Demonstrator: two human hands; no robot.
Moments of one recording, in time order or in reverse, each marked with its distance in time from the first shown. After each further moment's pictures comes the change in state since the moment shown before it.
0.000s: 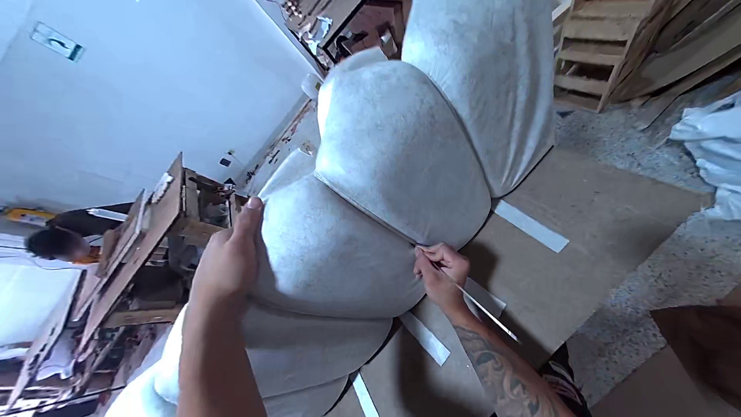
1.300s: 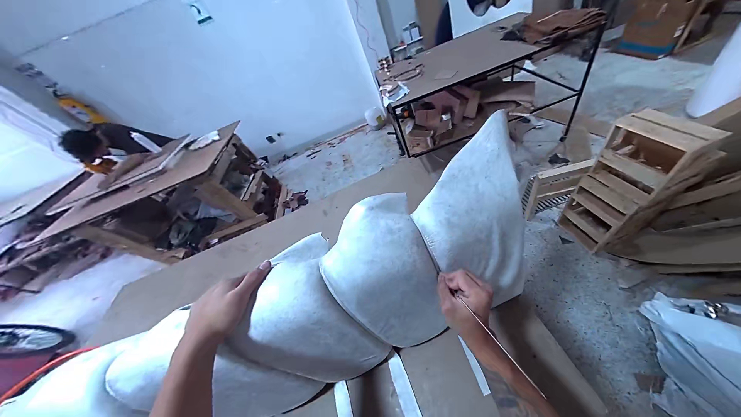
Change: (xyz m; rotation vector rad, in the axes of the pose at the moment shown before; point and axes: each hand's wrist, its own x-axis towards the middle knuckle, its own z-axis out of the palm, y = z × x) left_hand 0.019 0.007 0.001 0.044 0.010 -0.209; right_hand 0.265 -0.102 -0.056 -0.419 -0.307 -0.450
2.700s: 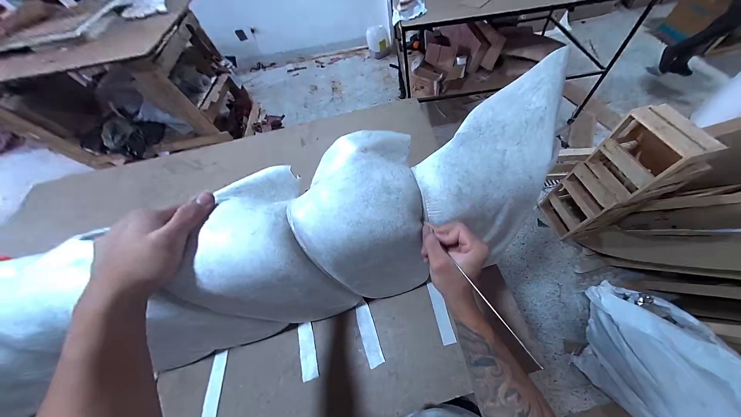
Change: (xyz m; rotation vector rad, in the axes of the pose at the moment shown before) left_hand -0.028 -0.042 0.013 -0.061 0.111 -0.033; right_hand -0.003 -0.034 -0.015 0.349 -0.127 0.242
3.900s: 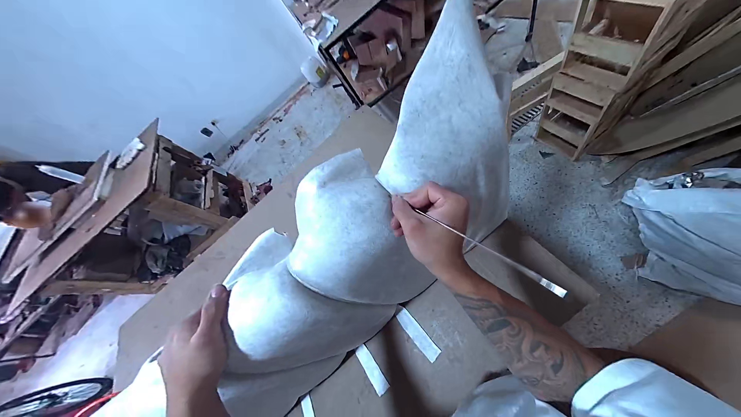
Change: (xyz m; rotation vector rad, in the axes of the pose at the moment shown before) left_hand -0.032 0.043 -0.009 -0.027 0.041 0.098; right_hand 0.038 -0.042 0.041 0.033 0.344 0.142
